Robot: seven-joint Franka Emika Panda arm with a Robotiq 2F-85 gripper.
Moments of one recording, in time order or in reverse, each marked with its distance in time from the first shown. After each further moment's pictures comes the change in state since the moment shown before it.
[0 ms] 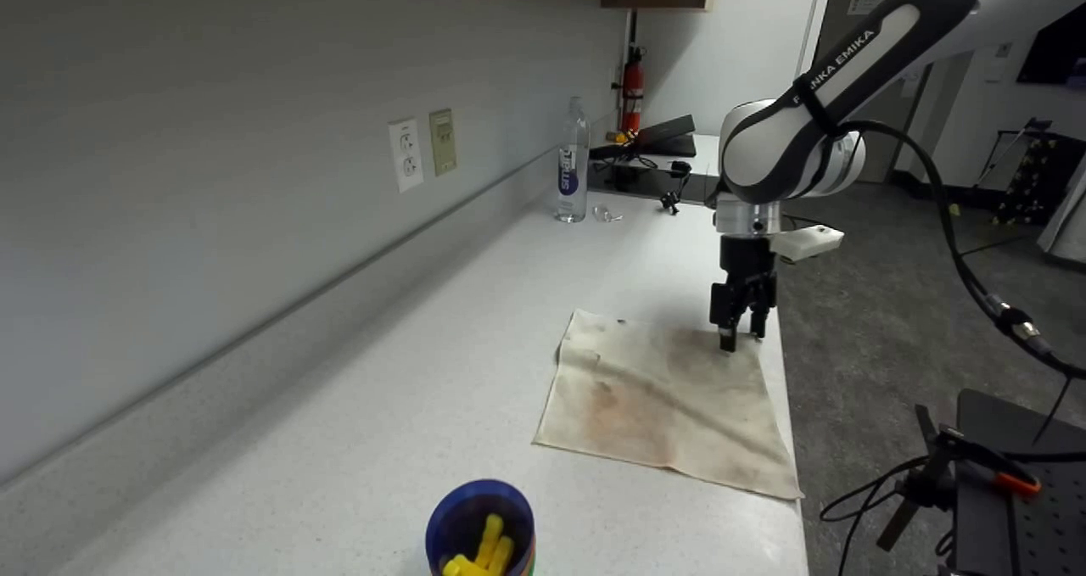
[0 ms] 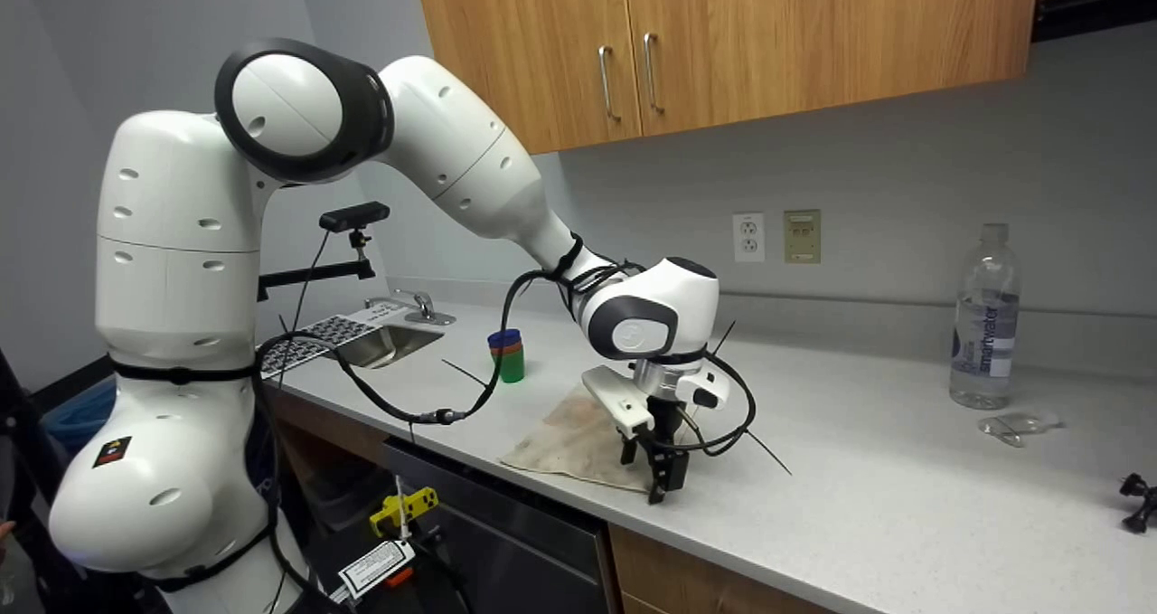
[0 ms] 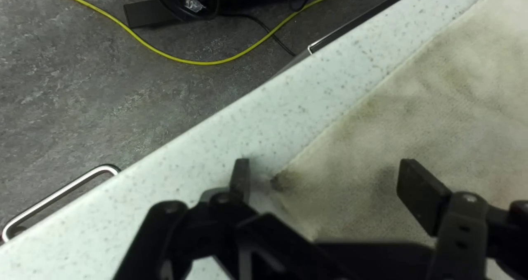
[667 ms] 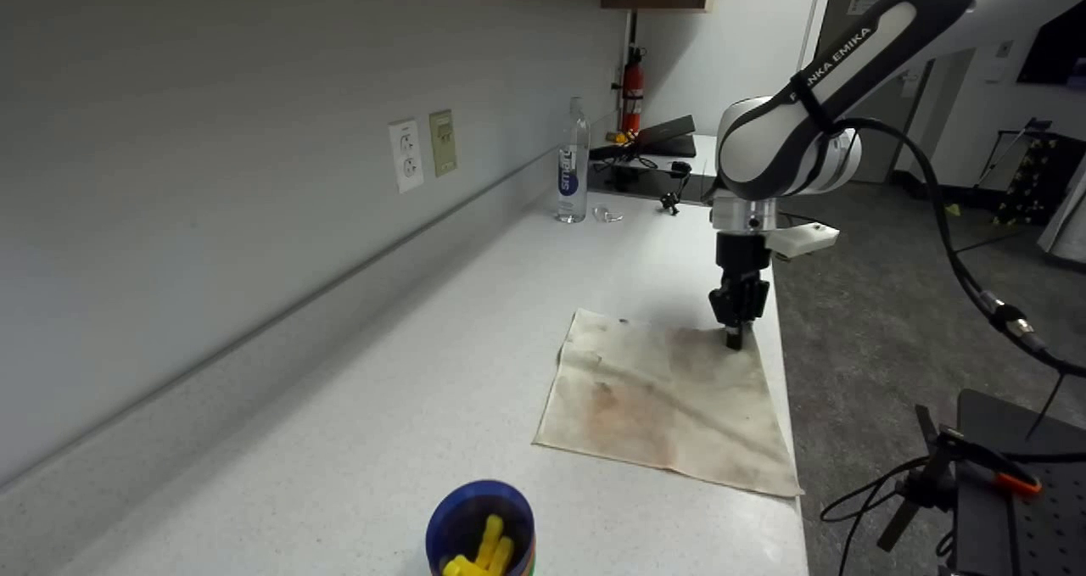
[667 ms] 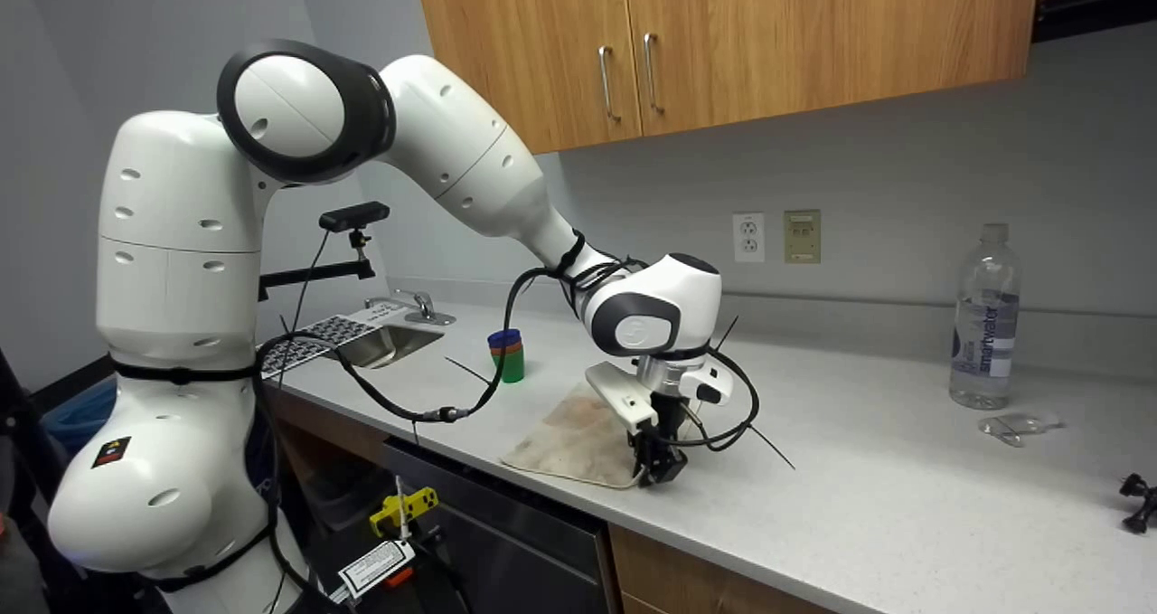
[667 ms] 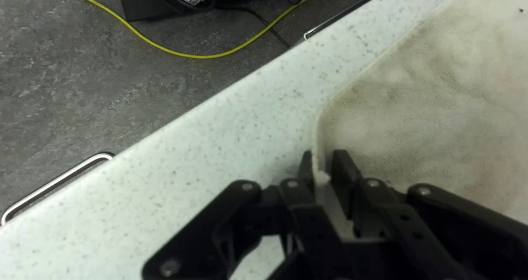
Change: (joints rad) arm -0.005 0.003 0.006 0.018 0.004 0.000 0.000
